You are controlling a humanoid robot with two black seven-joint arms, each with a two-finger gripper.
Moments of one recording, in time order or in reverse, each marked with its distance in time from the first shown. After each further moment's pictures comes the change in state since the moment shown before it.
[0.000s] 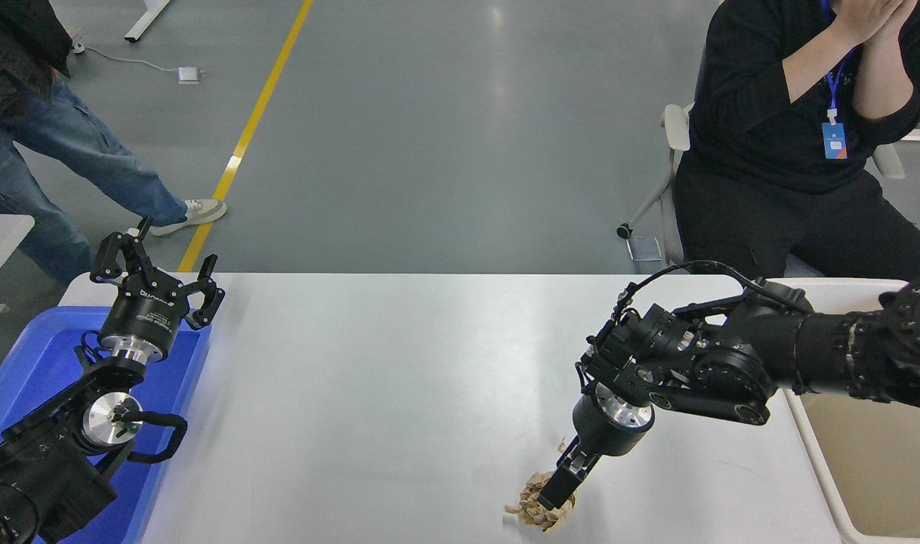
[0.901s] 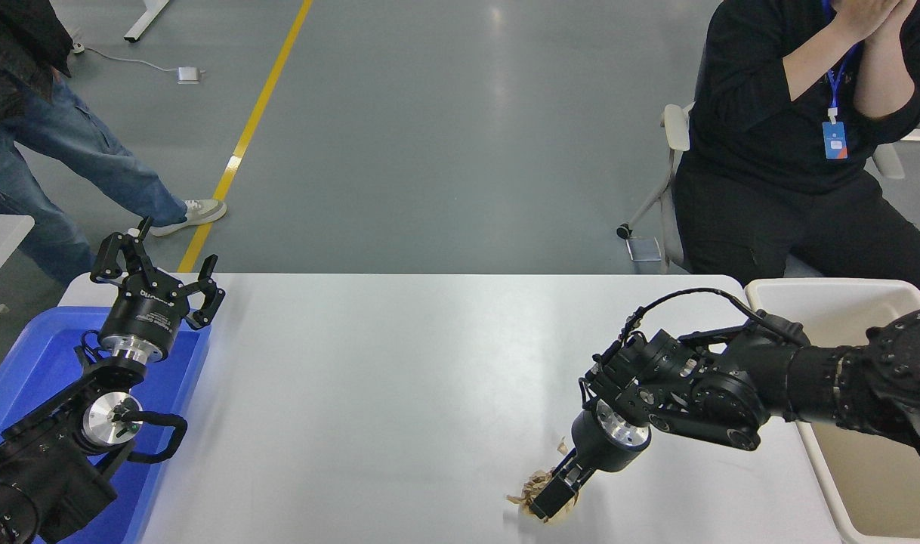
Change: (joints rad) left arm 0.000 0.000 0.000 0.000 0.000 0.000 0.000; right arm -0.142 0.024 0.042 -0.111 -0.011 -0.079 0.002
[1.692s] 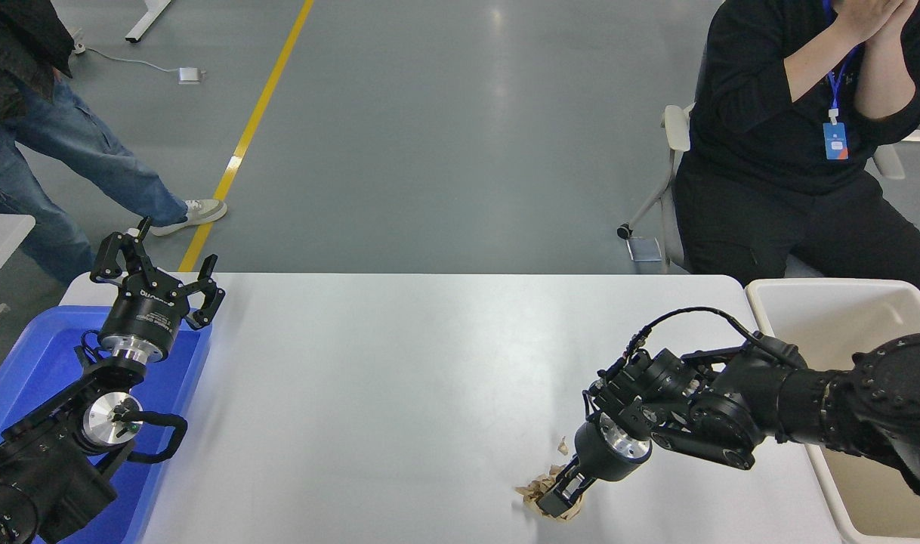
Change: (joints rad) left arm 0.000 0.000 0.000 0.000 0.000 0.000 0.000; right arm -0.025 0.021 -0.007 -0.077 -0.052 -0.057 0.041
